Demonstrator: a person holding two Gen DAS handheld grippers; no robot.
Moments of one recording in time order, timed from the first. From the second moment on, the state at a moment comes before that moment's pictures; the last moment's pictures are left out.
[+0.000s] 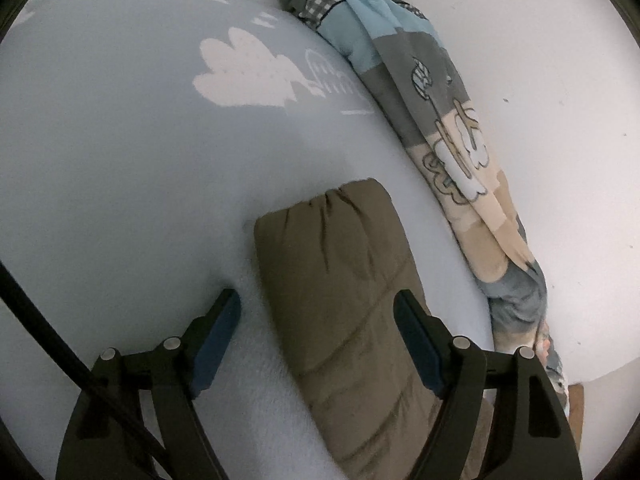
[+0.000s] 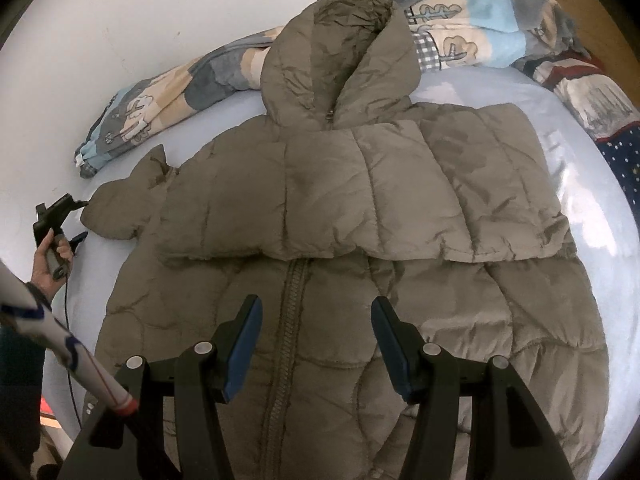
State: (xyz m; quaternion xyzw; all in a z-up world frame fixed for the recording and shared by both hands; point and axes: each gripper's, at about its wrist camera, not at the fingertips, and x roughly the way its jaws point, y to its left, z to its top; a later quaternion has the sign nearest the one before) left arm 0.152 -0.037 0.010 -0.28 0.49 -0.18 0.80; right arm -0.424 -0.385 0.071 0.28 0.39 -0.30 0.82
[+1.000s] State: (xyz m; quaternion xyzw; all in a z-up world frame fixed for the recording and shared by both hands) left arm -0.057 -0.130 0.299 -0.11 0.29 -0.38 0.87; right arm -0.544 -0.429 0.143 0.35 0.24 -0.42 0.81
